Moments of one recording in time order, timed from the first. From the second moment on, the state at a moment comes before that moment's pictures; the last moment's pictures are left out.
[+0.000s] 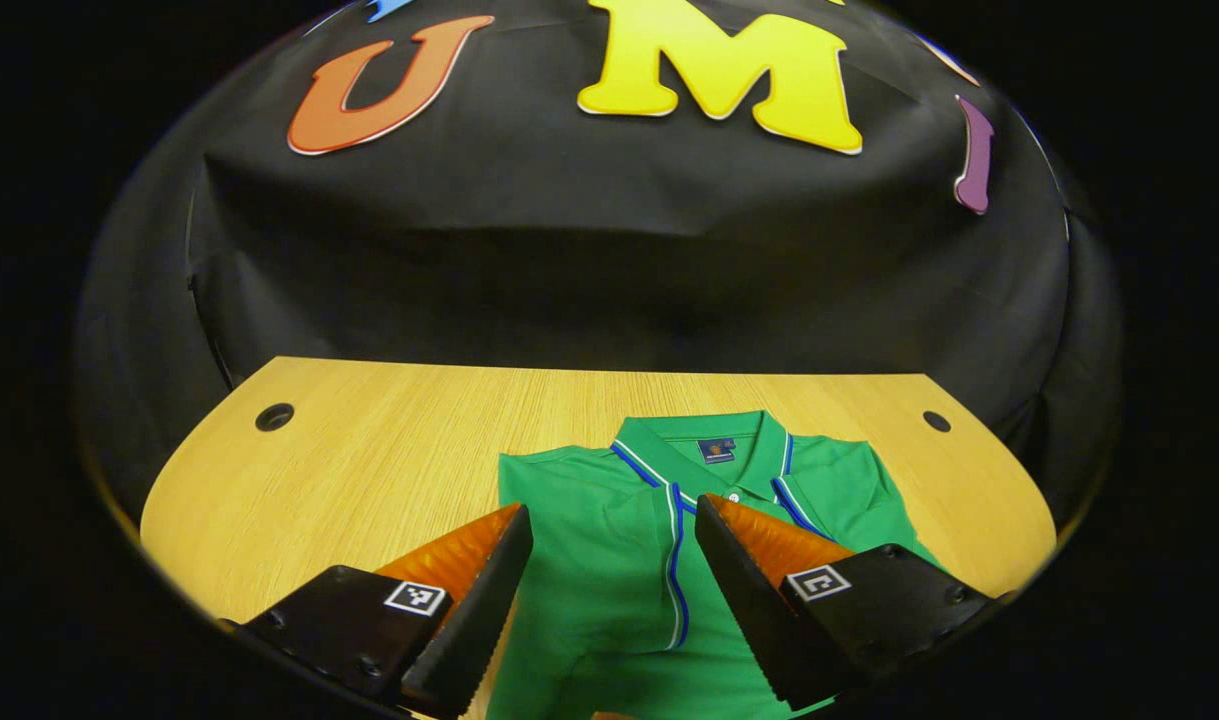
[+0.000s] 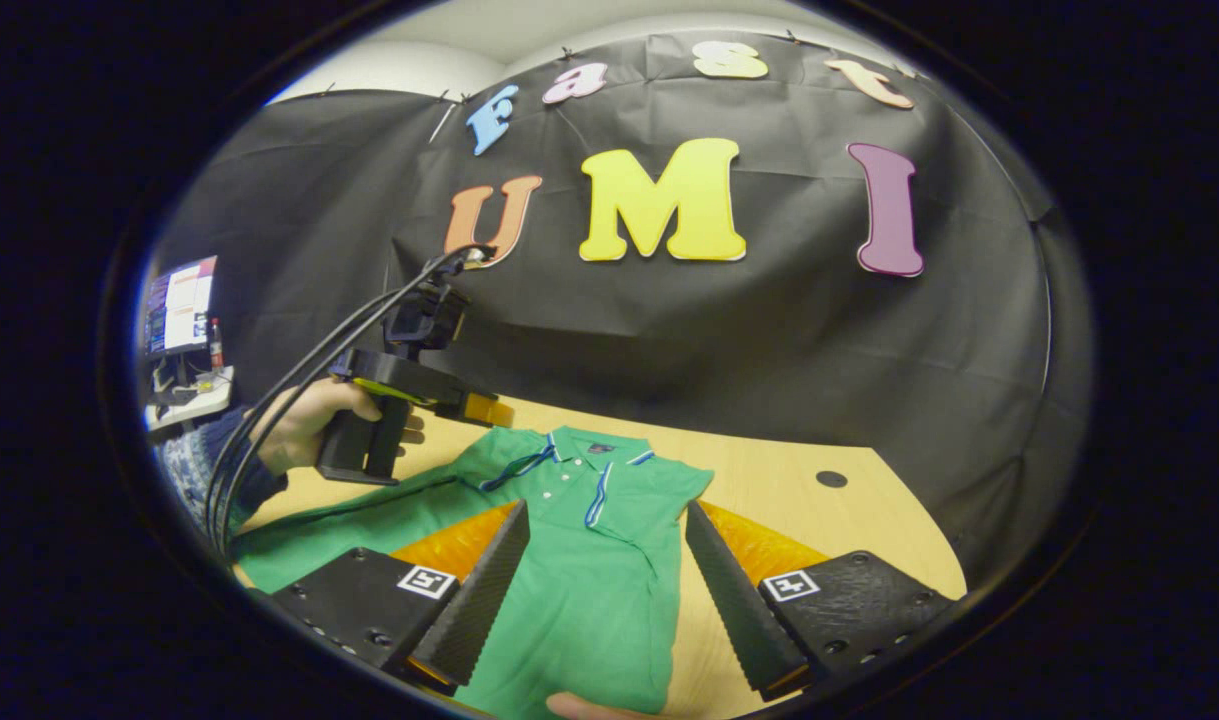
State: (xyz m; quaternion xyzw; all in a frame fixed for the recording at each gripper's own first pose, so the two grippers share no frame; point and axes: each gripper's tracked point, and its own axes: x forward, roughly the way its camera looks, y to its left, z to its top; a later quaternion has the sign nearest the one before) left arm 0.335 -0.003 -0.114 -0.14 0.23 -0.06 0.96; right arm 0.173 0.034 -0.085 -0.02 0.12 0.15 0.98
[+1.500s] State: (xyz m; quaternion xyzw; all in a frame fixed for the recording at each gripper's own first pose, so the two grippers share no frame) left arm -0.013 0.055 -0.220 -0.05 0.26 -0.05 0.96; right arm -0.024 -0.018 -0.210 -0.01 0.24 0.05 0.97
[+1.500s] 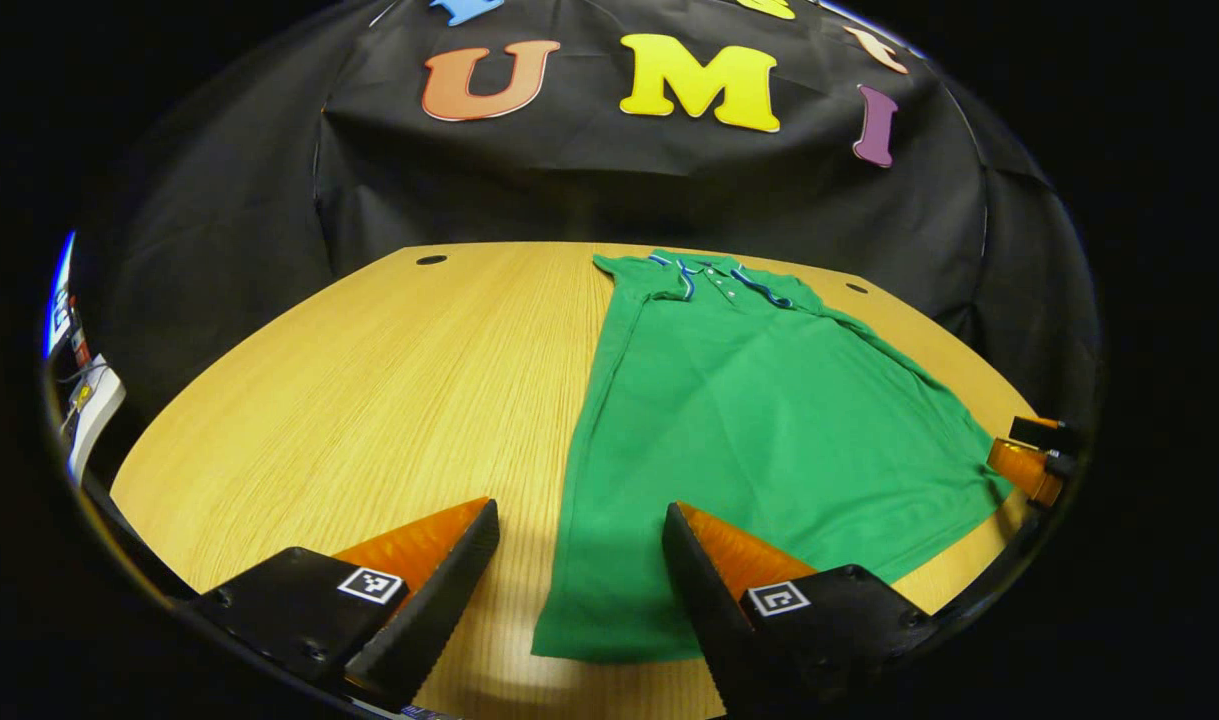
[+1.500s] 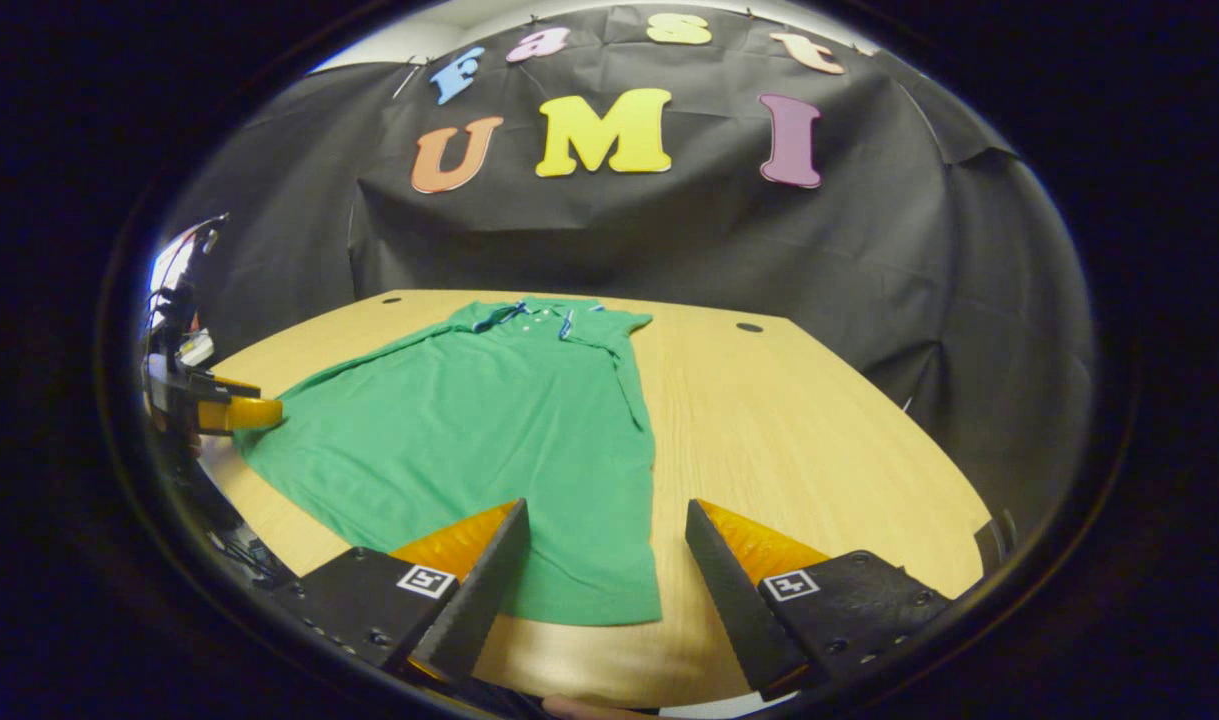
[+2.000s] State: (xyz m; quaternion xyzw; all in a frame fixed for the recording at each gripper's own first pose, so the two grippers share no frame) left arm -0.013 0.046 -0.219 -0.09 0.25 -0.05 0.96; right arm -0.038 -0.014 -0.225 0.02 0.25 0.05 0.97
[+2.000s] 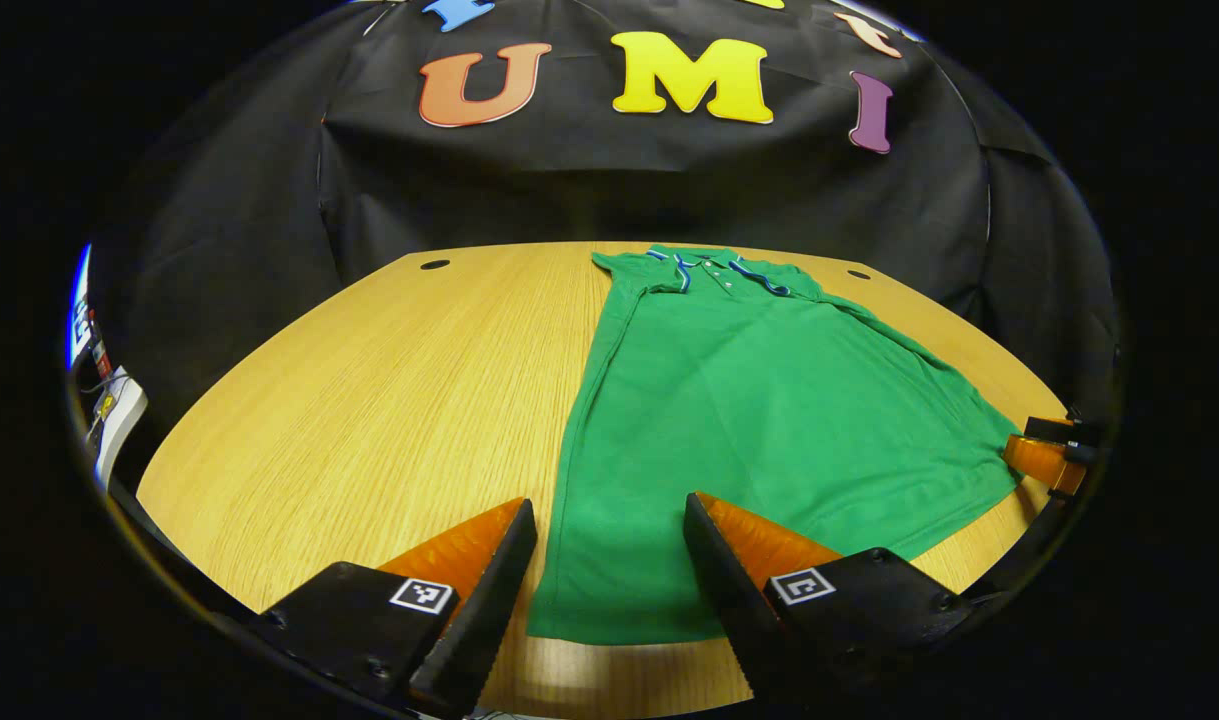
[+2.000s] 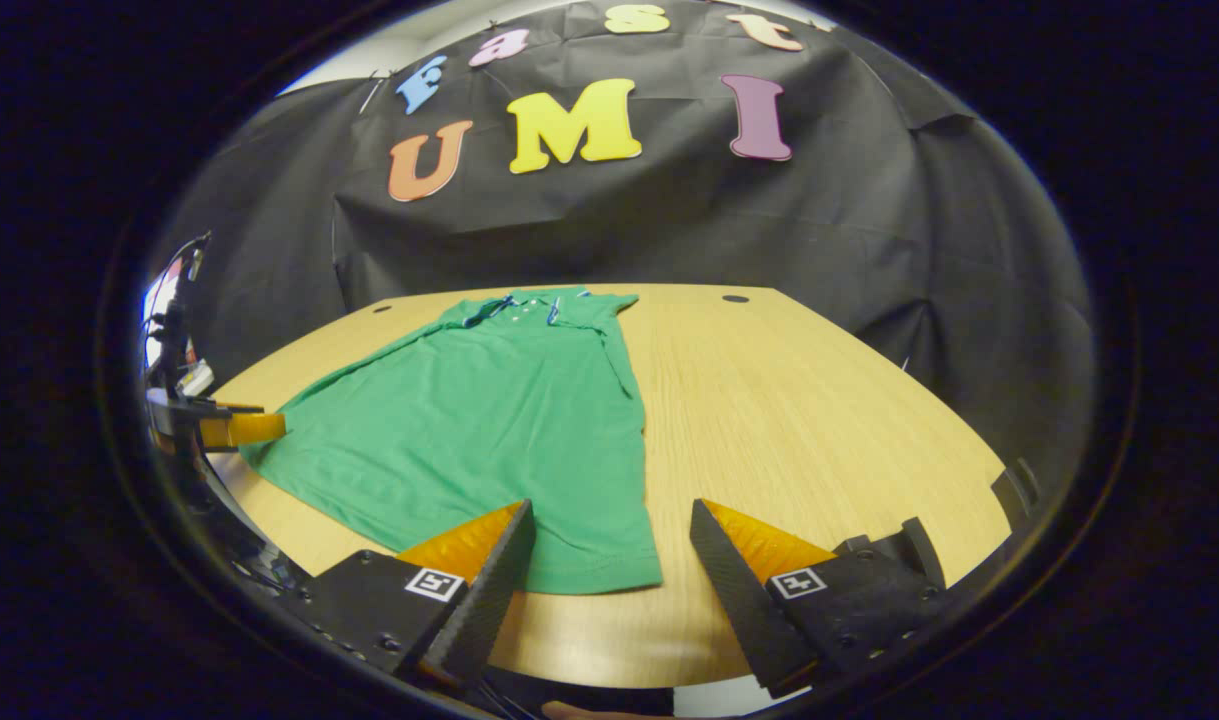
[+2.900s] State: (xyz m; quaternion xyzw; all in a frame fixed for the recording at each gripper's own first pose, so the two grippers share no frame) left arm 0.035 0.041 -0.207 -0.08 0.25 -0.07 0.96; right arm 0.026 -0.010 -0.187 0.08 0.25 0.10 0.96
